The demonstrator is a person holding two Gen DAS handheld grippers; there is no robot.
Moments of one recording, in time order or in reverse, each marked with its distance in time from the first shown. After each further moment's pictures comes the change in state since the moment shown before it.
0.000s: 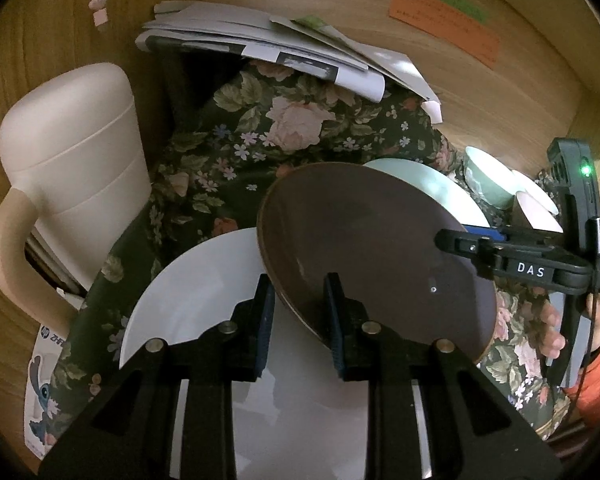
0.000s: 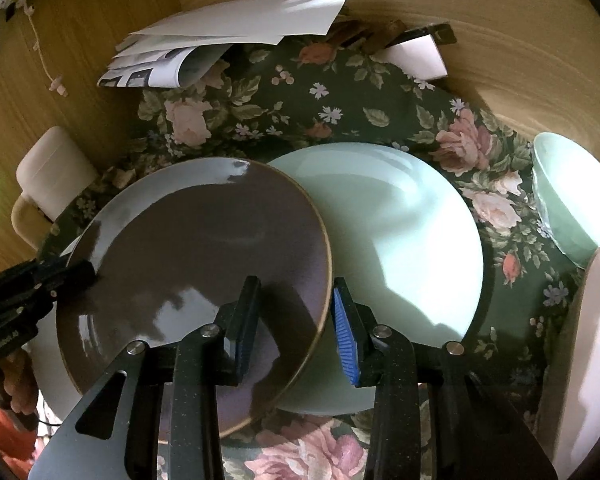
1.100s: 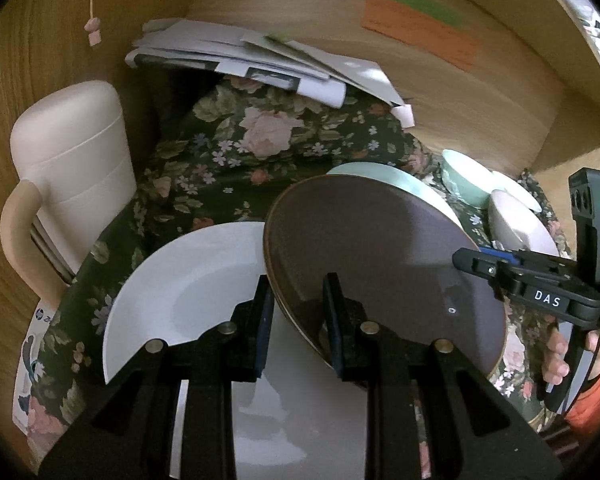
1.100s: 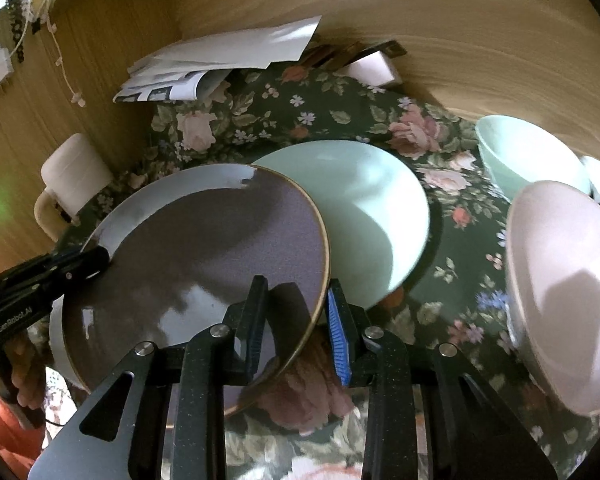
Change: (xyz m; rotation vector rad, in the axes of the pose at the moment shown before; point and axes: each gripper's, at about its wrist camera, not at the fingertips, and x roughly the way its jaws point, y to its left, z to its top) left arm -0.019 -0.023 -0.013 0.014 -0.046 -0.033; right arm -0.051 0.001 -0.046 0.057 -0.100 -0.039
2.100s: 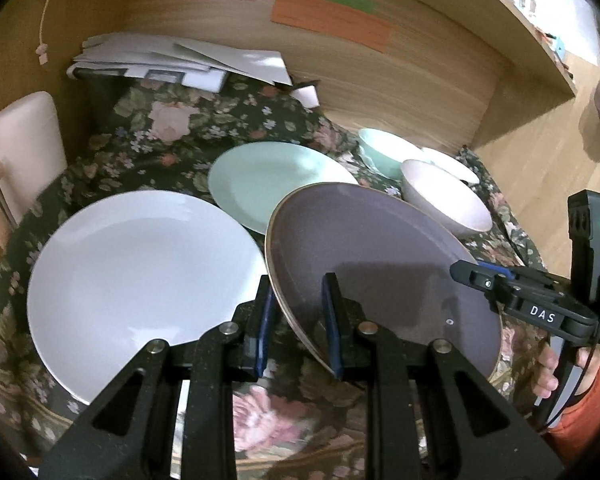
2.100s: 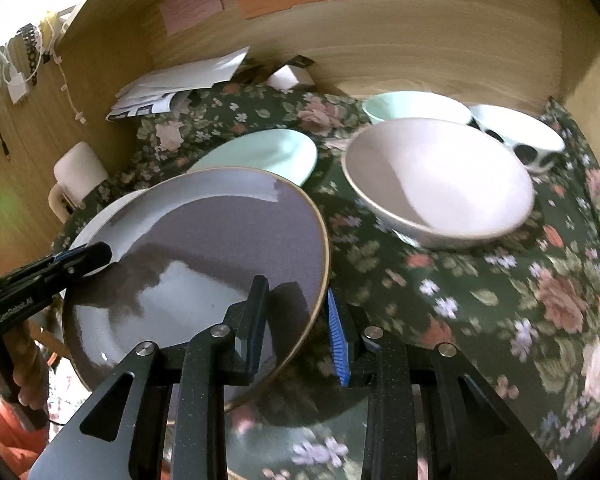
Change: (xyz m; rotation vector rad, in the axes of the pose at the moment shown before) left arm -0.026 -0.085 -0.040 0.055 -0.002 -0.129; right arm -0.089 -0.040 -0.074 0.103 -0.068 -0.091
